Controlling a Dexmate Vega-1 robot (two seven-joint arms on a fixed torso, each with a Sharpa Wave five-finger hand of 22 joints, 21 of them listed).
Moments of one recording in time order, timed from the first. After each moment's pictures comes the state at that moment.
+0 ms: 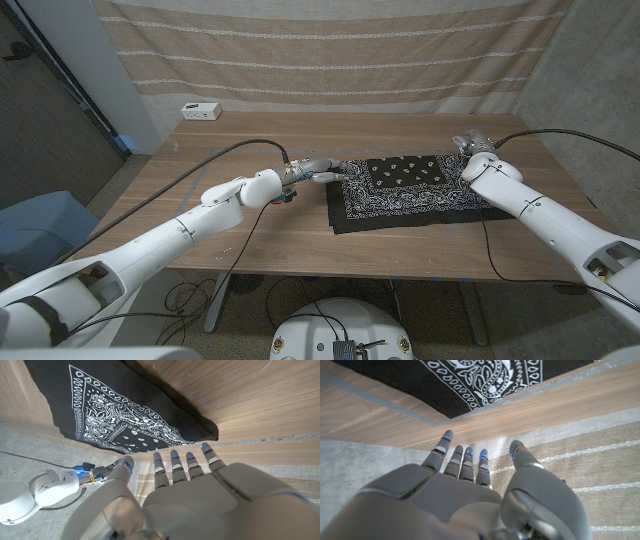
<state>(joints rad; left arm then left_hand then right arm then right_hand) 0.64 0.71 0.77 -1.62 0.40 -0.08 -0.14 0.19 0.15 0.62 -0.06 0.17 0.24 -0.07 0.22 0.18 0.13 -0.01 0.27 0.20 0.01 0.04 0.19 0.18 -0.07 0.18 0.45 0.19 -0.58 -0.70 -0.62 -1.40 0.02 -0.66 -0.40 0.48 0.17 0.50 -0.14 0.18 0.24 -0.01 0.20 0.19 0.17 0.07 0.22 0.20 0.12 0.03 0.23 0.26 0.28 0.08 0.22 0.18</state>
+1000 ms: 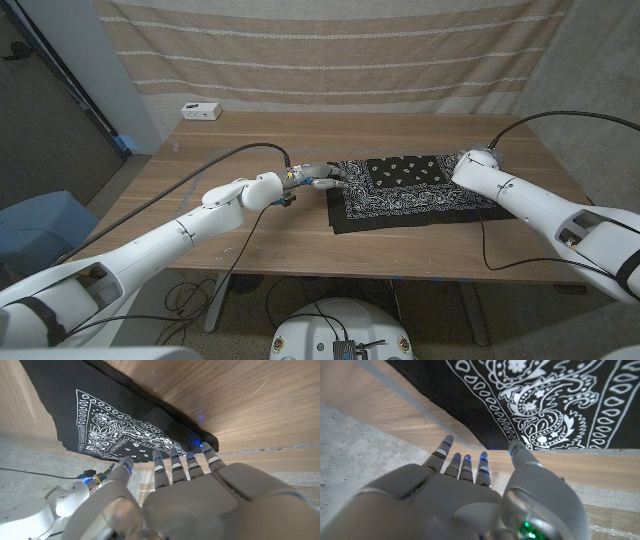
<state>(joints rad) 0.64 0.72 0.79 -1.64 0.43 -0.05 -0.18 0.18 0.14 0.63 -0.05 0.17 0.29 -0.06 0.22 0.18 0.15 0.00 0.28 0.20 0.02 0.03 0.19 0.18 -0.06 0.18 0.45 0.19 -0.36 -0.62 -0.87 -1.18 -0.10 -0.98 -0.22 0.50 0.18 0.48 -0.12 0.18 0.18 -0.03 0.19 0.19 0.00 0.05 0.18 0.20 -0.06 0.04 0.19 0.25 0.18 0.06 0.20 0.18</state>
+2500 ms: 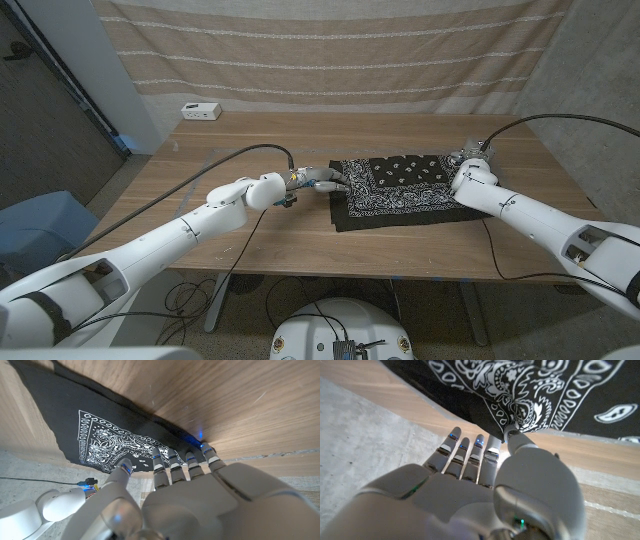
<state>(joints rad) 0.62 0.71 0.82 -1.62 0.47 -0.03 -0.21 0.16 0.12 0.62 -0.05 0.17 0.32 -0.07 0.20 0.18 0.17 -0.04 0.26 0.20 0.02 0.03 0.19 0.18 -0.06 0.18 0.44 0.19 -0.47 -0.67 -0.85 -1.25 -0.22 -0.76 -0.43 0.86 0.15 0.46 -0.12 0.21 1.00 0.02 0.54 0.28 0.48 -0.07 0.27 0.20 0.25 -0.04 0.34 0.26 0.37 -0.04 0.26 0.19</state>
